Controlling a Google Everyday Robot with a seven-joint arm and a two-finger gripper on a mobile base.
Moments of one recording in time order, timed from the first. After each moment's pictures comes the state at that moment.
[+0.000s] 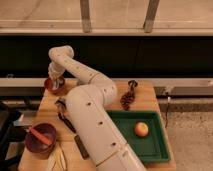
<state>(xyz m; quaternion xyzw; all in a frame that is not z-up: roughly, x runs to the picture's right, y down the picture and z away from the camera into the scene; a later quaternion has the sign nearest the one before) -0.326 -0.089 0.973 -0.31 -0.10 0.47 0.82</state>
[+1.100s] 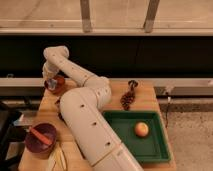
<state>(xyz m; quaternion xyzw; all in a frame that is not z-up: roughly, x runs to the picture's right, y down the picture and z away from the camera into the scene) -0.368 -0.081 0.948 -0.33 -0.13 0.44 0.83</state>
